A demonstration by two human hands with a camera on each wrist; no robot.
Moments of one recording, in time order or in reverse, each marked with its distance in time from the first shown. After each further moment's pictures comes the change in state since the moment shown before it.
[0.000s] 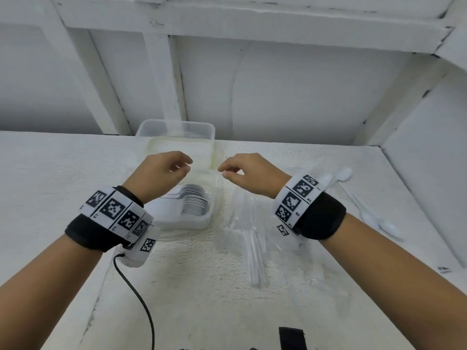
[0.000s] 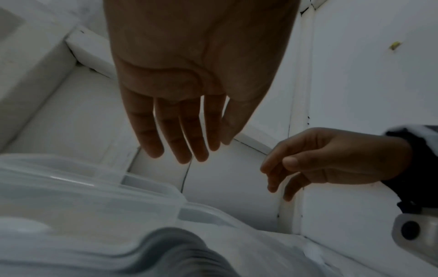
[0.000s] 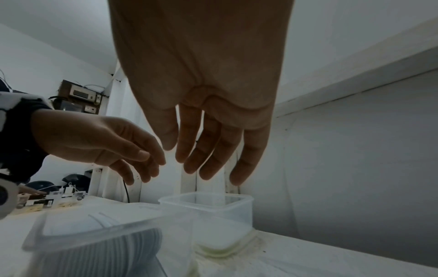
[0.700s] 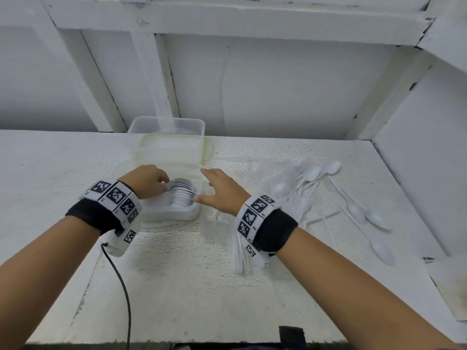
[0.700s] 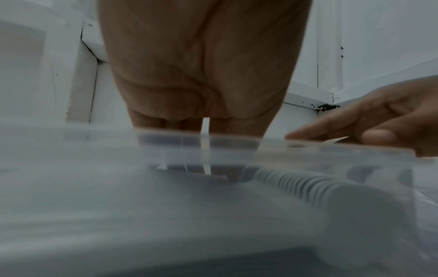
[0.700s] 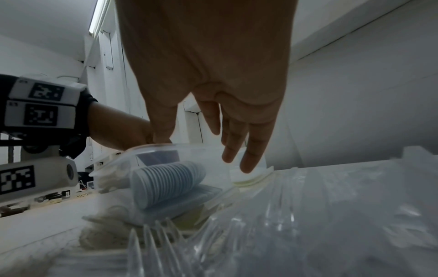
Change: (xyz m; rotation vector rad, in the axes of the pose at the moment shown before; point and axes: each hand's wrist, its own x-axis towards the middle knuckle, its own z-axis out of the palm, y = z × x) left_hand 0.008 -0.025 0.021 0.439 -0.400 -0.189; right_hand -0.012 0.003 0.060 0.159 -0.096 0.119
